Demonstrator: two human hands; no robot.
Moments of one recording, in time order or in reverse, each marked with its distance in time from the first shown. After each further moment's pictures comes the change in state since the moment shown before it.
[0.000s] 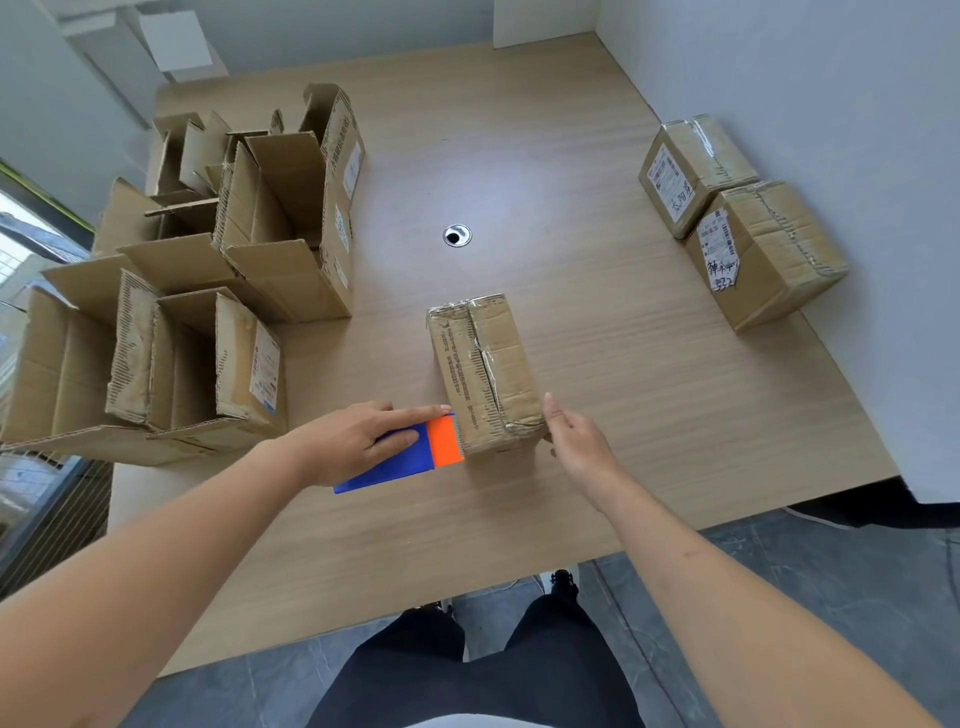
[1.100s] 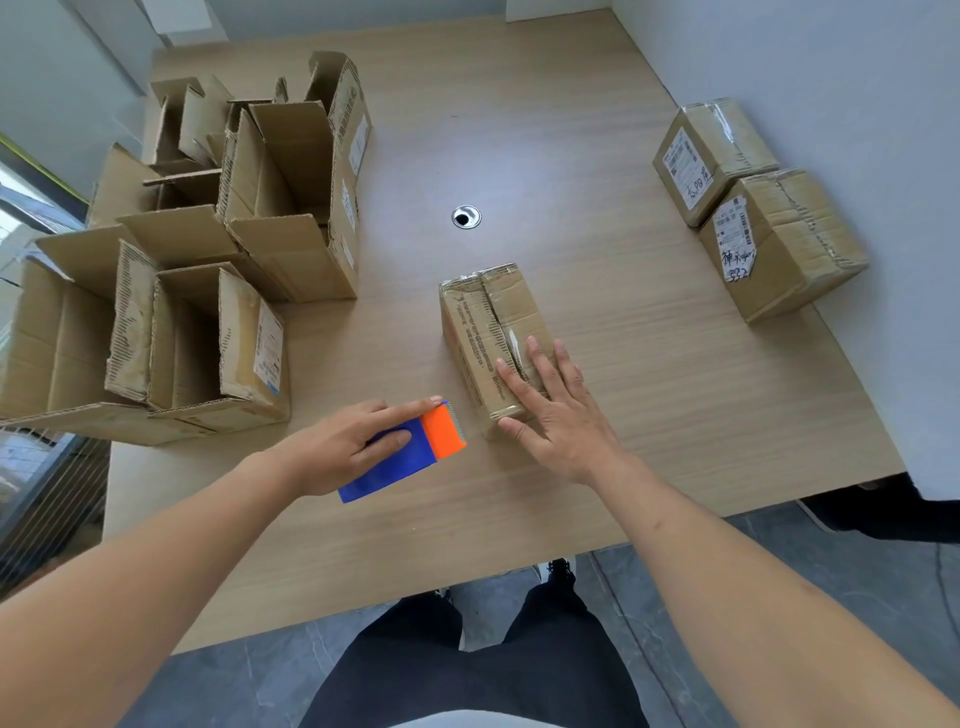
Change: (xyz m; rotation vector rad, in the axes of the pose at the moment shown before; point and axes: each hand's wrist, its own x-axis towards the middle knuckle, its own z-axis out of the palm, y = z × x) left_hand -0.024 -0.022 0.027 -0.209 0.068 -0.005; right_hand 0.007 -0.011 0.006 -0.811 -0.049 -0.606
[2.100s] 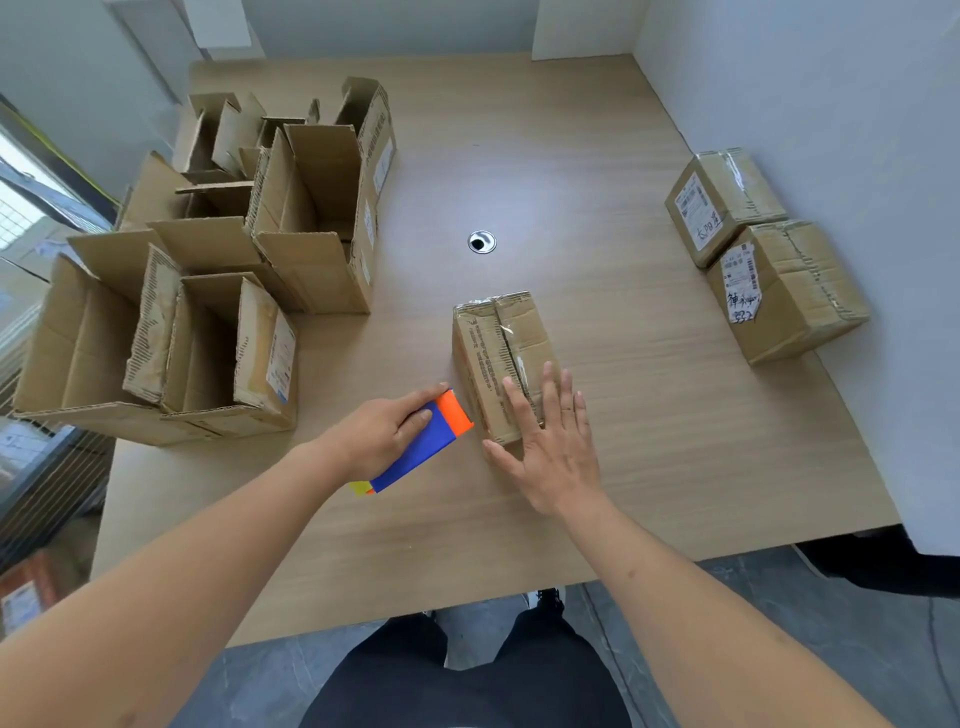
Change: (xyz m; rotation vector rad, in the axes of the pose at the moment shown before) left_hand 0.041 0.007 0.003 -0.039 0.172 -0.204; right_hand 0.012 -0.026 0.025 -0.200 0.219 0.132
